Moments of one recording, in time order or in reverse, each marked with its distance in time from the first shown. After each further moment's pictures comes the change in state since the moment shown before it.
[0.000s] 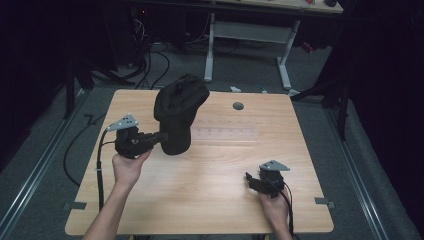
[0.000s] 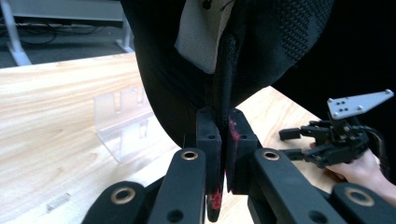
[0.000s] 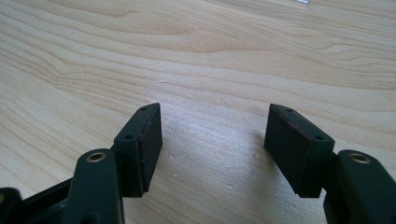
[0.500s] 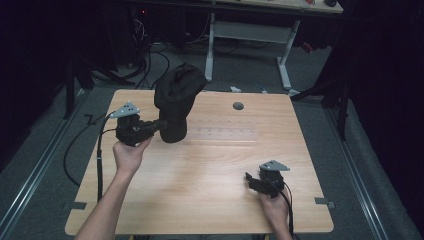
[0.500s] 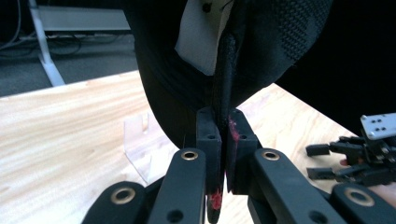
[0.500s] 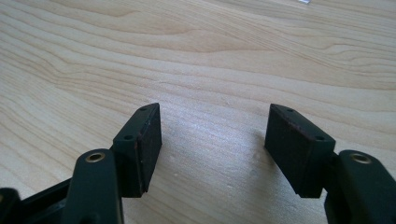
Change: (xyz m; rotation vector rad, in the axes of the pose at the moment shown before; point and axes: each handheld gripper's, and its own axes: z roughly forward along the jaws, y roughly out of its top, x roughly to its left) left arm 0.011 0.023 0.013 -0.011 0.065 0.035; right arm 0.000 0.000 0.000 0.001 0.000 0.000
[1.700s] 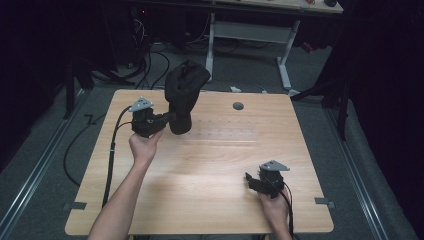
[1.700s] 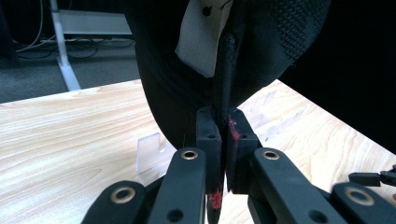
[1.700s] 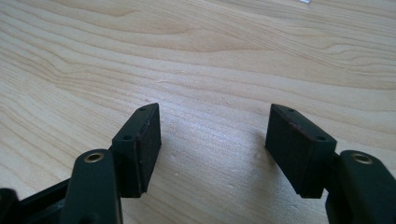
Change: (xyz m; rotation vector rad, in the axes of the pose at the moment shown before) left arm 0.019 -0.006 0.051 -0.026 0.063 -0.029; right arm 0.001 0.000 0.000 0.002 -0.001 0.002
